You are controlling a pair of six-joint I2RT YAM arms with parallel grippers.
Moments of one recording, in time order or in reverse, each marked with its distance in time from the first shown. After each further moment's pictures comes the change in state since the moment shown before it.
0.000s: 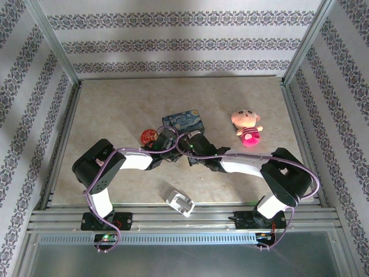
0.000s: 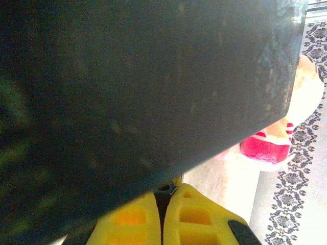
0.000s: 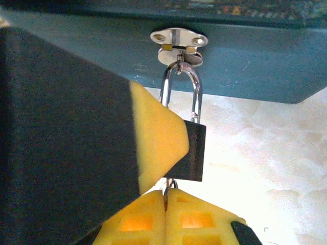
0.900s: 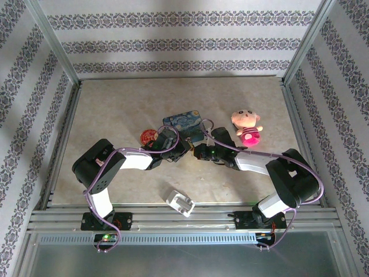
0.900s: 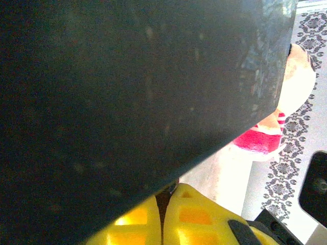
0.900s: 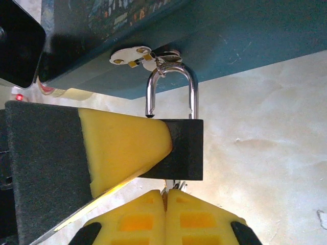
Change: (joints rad) left arm 0.000 0.000 0.000 0.017 0.041 0.000; right arm -0.256 -0.047 -0.154 0.243 -0.546 0.310
